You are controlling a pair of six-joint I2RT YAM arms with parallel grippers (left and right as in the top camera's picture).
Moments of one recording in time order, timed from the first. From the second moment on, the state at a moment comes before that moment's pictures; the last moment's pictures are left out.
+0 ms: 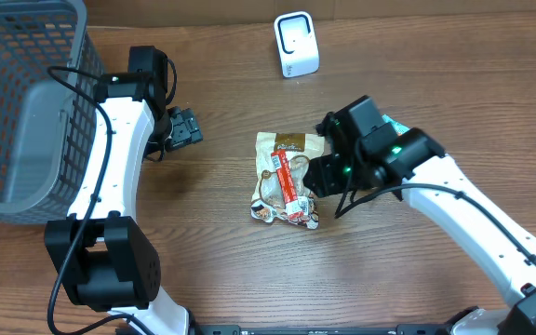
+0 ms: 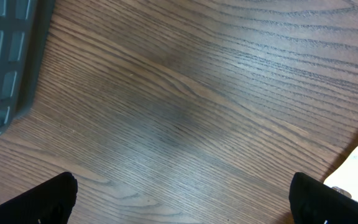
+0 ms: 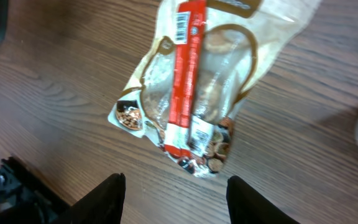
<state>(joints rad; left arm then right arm) 0.03 1.81 1.59 -1.22 -0.15 -0.41 0.58 1.58 1.27 -0.83 -0.33 0.33</state>
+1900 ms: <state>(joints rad) 0.03 1.81 1.59 -1.22 -0.15 -0.41 0.73 1.73 1.27 -0.79 -0.09 0.44</state>
